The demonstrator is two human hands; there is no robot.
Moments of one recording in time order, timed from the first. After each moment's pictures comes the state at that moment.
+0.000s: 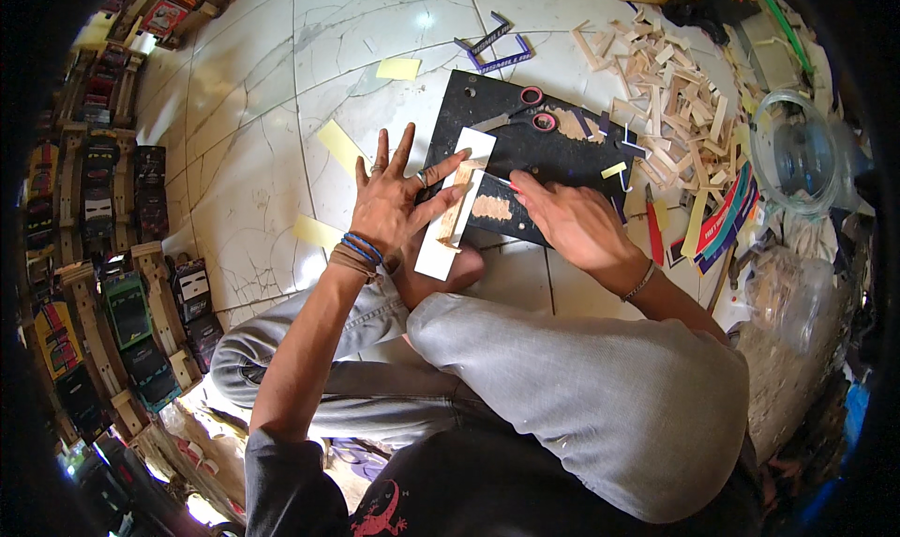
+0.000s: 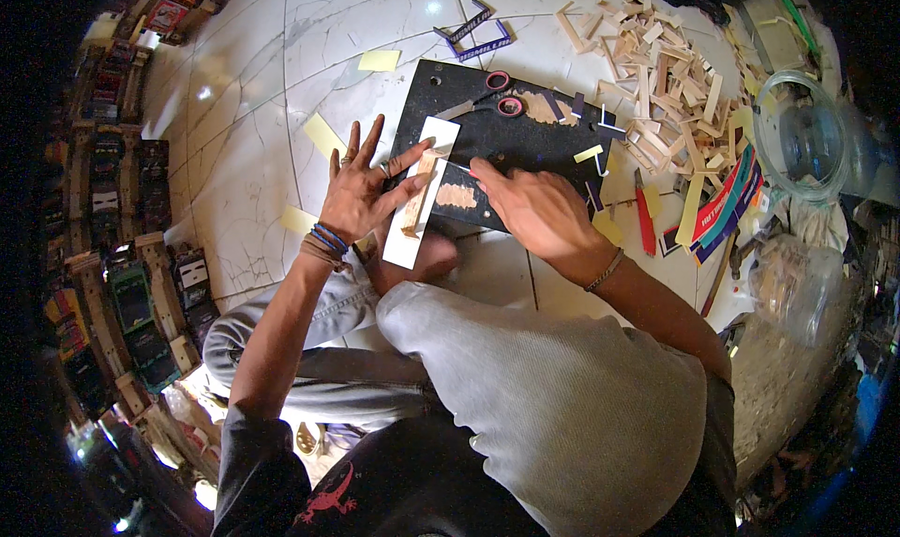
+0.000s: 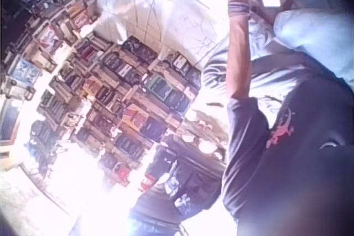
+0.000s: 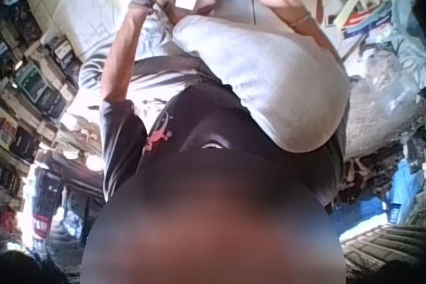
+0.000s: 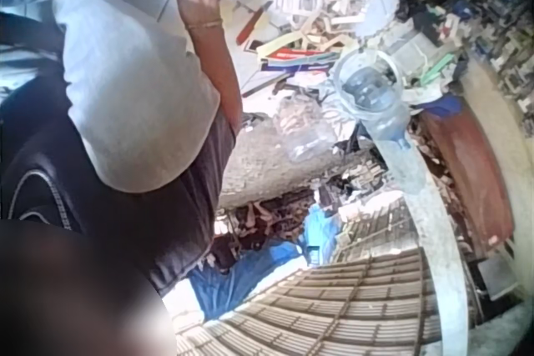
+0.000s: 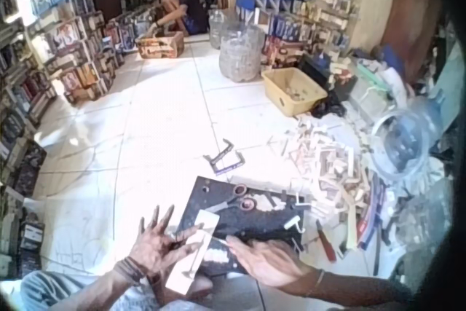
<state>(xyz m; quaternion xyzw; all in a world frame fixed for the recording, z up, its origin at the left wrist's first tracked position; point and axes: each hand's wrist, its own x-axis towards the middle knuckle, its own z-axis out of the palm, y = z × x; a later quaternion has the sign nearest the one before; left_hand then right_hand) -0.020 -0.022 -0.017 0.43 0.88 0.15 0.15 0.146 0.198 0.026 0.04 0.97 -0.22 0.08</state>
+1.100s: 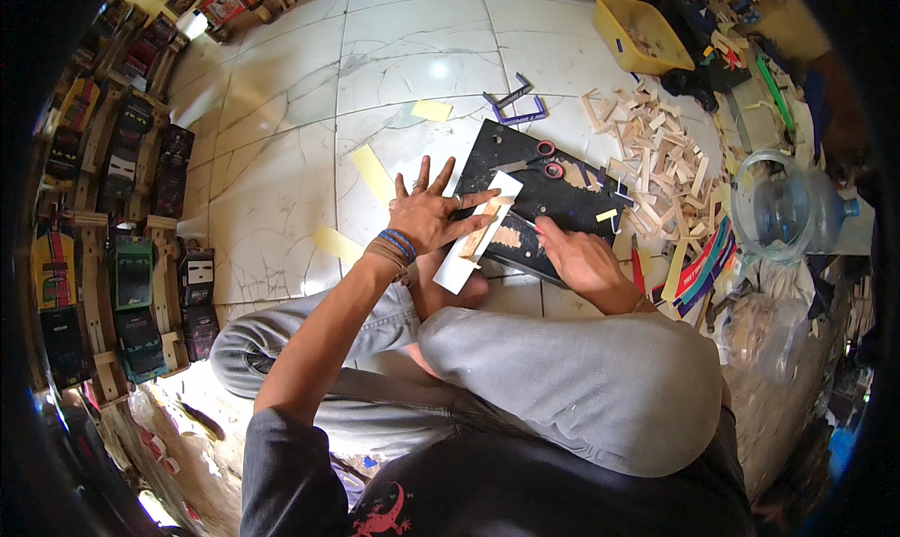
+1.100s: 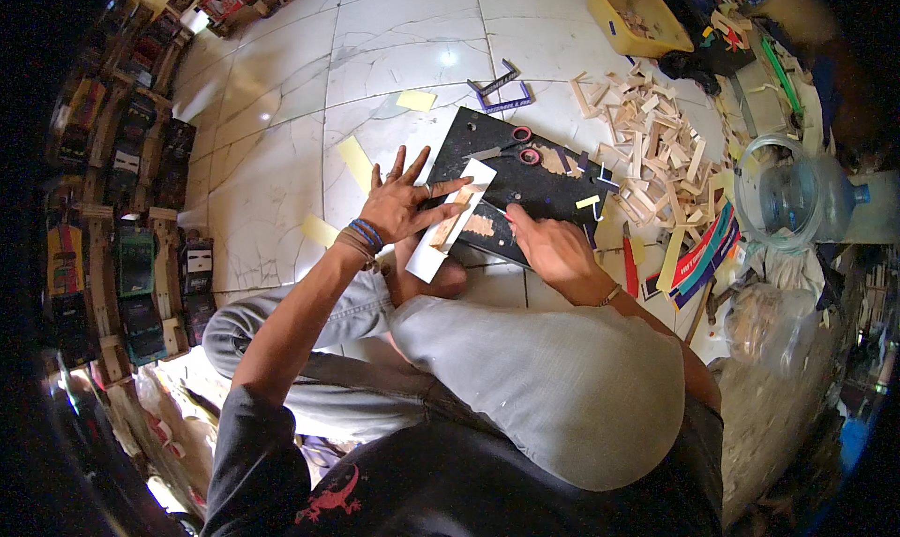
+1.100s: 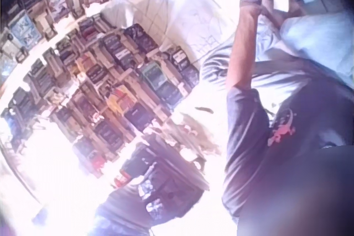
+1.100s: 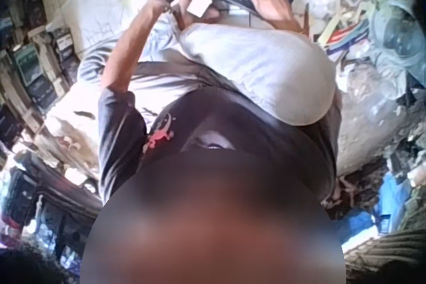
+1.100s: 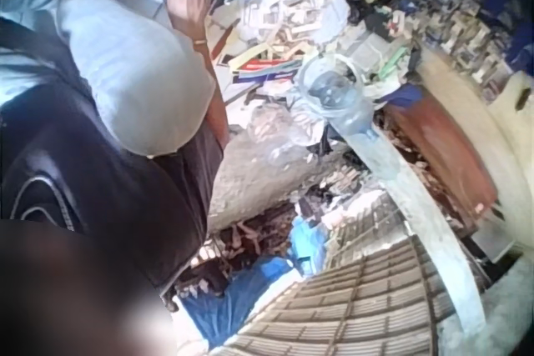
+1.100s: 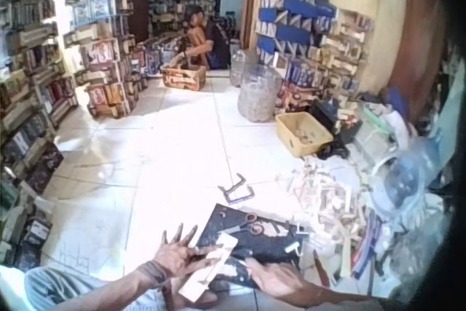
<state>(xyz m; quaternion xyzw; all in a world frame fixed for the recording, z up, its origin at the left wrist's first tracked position) -0.025 -0.017 -0.012 0.46 0.87 0.09 0.17 0.157 0.194 0.031 0.07 0.98 -0.18 0.09</state>
